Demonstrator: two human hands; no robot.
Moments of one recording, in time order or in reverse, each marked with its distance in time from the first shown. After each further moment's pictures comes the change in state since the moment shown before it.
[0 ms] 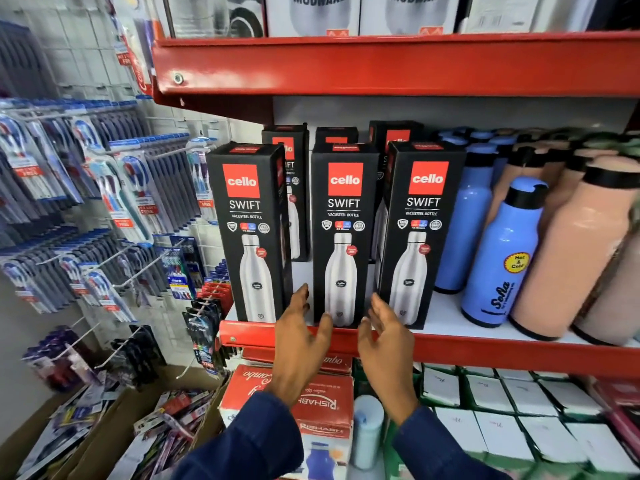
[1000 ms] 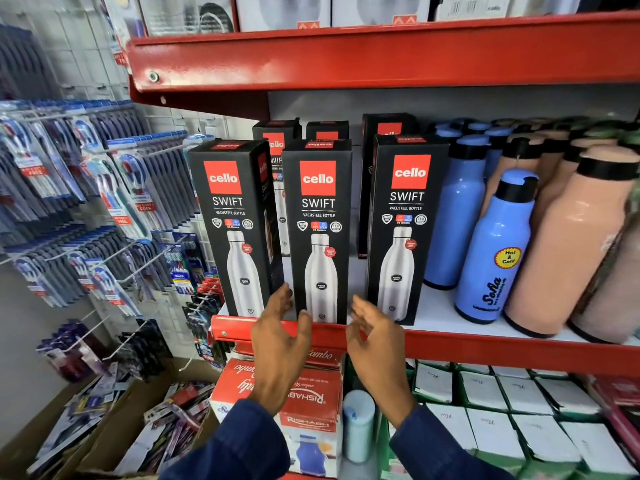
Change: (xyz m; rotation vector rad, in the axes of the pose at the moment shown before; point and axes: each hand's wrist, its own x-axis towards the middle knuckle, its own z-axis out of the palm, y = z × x) left_hand -0.015 0.010 -0.001 0.043 0.184 -0.058; right_hand 0.000 0.003 -0.017 0.063 -0.131 -0.028
